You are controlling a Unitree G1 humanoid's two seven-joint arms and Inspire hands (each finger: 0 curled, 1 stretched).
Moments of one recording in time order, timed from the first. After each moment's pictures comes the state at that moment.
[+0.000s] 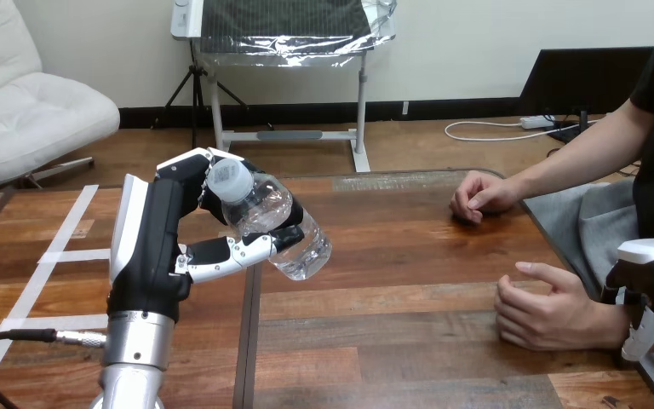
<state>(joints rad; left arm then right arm) 0.00 0.17 -0.03 0.04 0.25 -0.38 0.14 -0.51 -0.84 0.36 0.67 -0.79 -0.02 0.55</state>
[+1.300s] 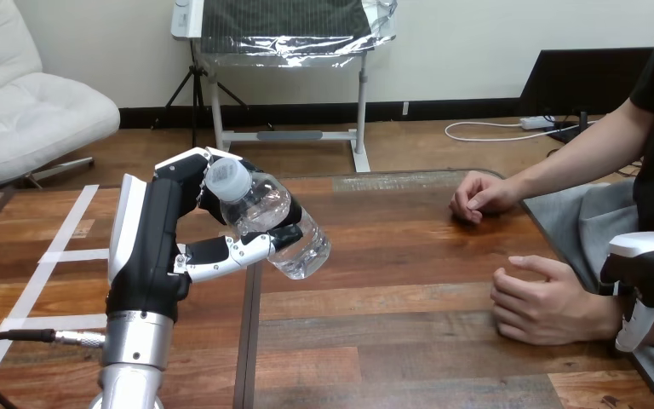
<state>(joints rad) 0.00 0.17 -0.02 0.04 0.25 -0.38 0.14 -0.60 -0.81 0.43 0.79 -0.80 -0.04 0.51</state>
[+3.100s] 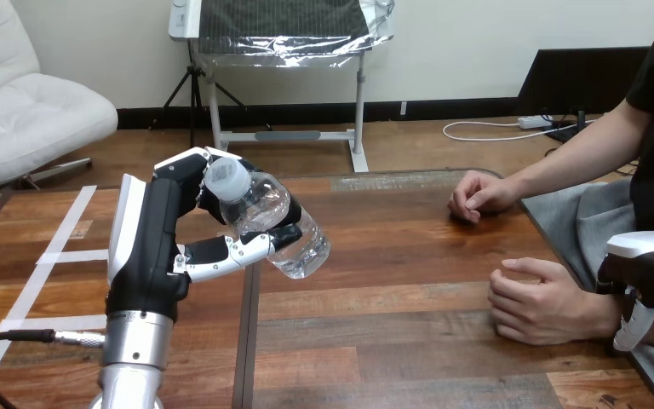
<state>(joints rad) 0.00 0.17 -0.02 0.04 0.25 -0.38 0.14 -0.60 -0.81 0.44 0.81 -0.79 -0.09 0.48</state>
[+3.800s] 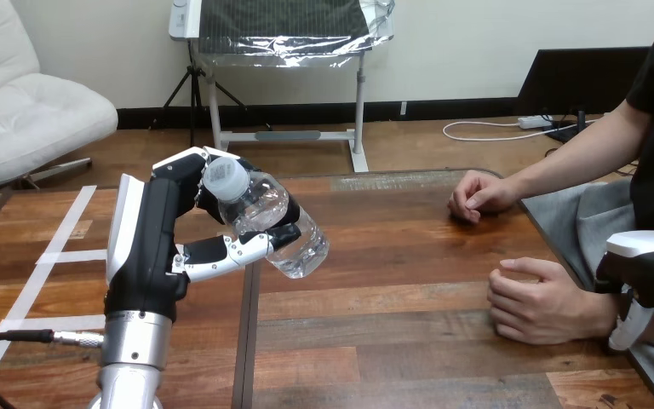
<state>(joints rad) 0.00 0.17 -0.02 0.04 0.25 -0.38 0.14 -0.58 -0.79 0.42 0.82 -0.75 -0.07 0.42</state>
